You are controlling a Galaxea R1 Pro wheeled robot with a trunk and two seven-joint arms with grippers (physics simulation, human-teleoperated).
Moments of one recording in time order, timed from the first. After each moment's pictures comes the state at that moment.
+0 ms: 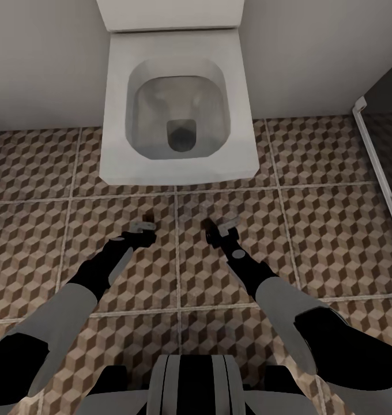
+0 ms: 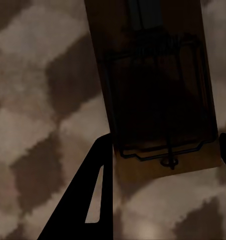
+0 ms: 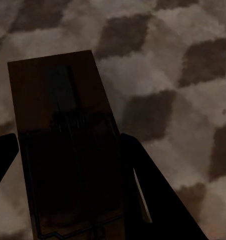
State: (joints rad) left arm -1.02 0.08 -0.36 -0.72 0.30 0.42 0.12; right arm -1.13 0.17 0.26 -0.26 0.17 -0.17 -0.11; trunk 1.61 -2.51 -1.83
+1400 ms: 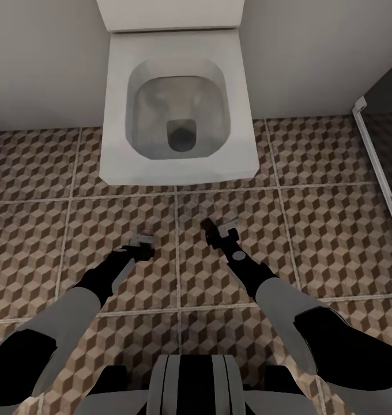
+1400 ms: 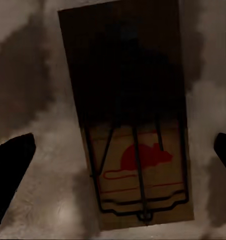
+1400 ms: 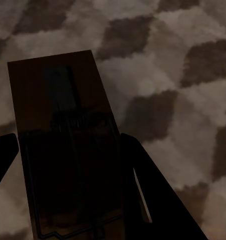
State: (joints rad) left arm -1.02 0.05 -0.36 -0.54 0.30 0.37 0.12; right arm -1.13 0.17 0.26 -0.24 0.17 -0.21 -0.11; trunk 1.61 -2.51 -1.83
